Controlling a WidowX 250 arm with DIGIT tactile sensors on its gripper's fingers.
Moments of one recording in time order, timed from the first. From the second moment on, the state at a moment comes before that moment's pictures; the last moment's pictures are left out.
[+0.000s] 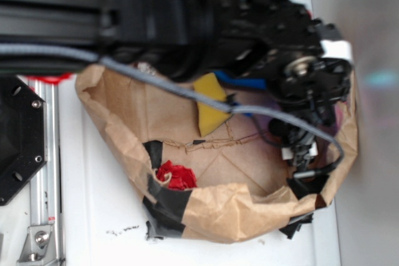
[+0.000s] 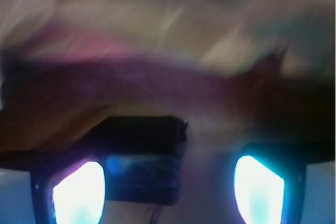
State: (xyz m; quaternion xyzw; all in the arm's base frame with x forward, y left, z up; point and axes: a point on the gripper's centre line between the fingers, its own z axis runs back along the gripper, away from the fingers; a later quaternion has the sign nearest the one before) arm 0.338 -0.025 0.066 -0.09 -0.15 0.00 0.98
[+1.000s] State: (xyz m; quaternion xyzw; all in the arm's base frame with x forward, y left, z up) arm 0.326 -0.049 0.060 -0.05 -0.15 -0.09 0.98
